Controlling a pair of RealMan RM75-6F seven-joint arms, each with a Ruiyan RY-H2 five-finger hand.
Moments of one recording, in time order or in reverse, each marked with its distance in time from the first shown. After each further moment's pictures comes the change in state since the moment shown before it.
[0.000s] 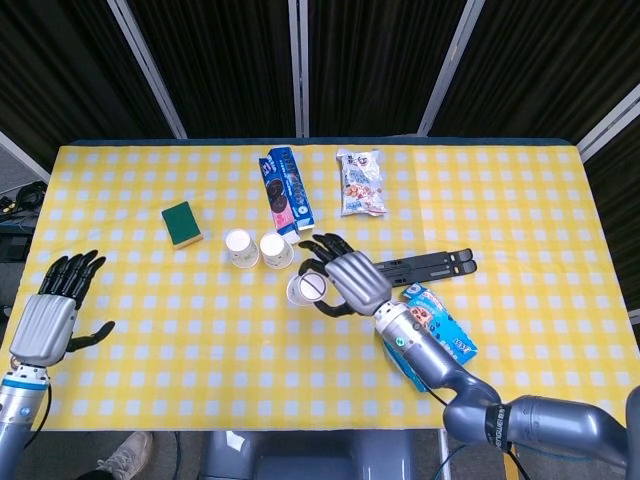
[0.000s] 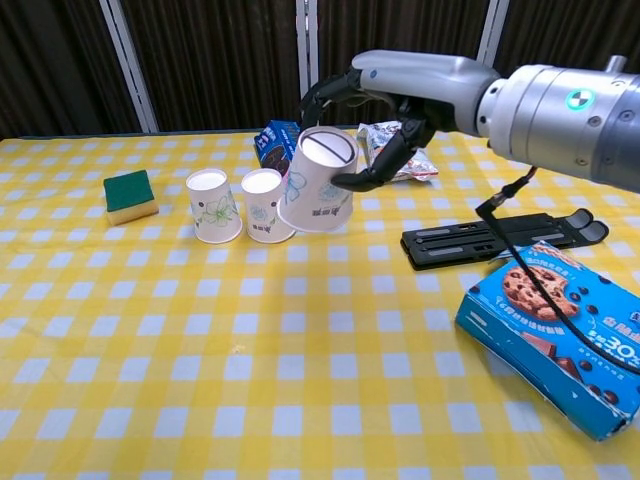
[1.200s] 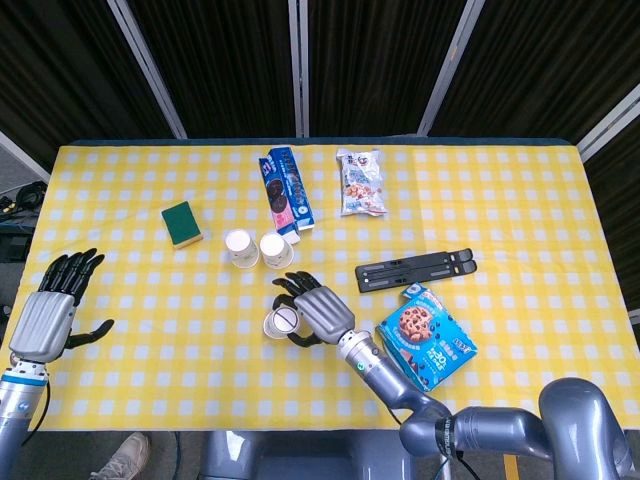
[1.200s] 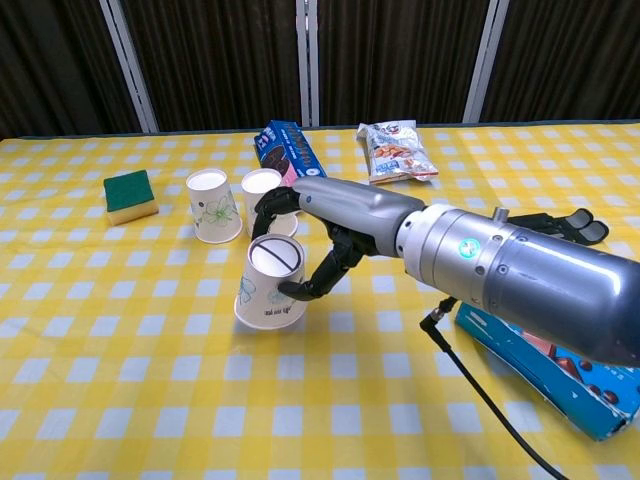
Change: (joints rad) left arm -0.003 0.006 -0.014 0.012 -0.016 -0.030 -0.040; right arm 0.043 -0.302 -0.119 0.213 0.024 0.059 -0.012
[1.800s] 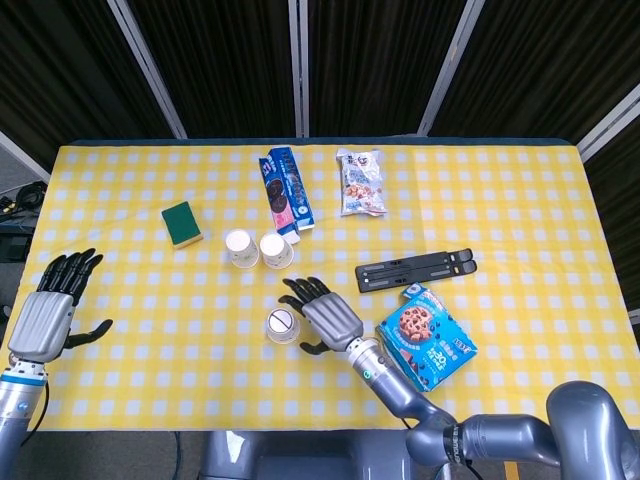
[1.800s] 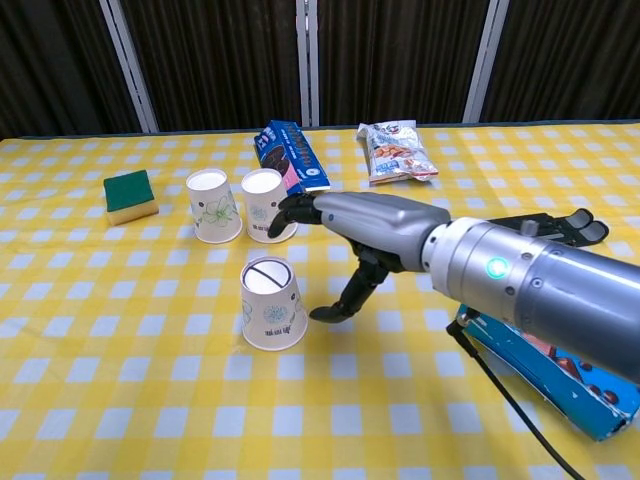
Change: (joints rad) left arm 0.002 0.000 -0.001 -0.002 -0.003 -0.005 0.010; right arm -0.037 0.041 -0.038 -0.075 0.052 0.038 -0.158
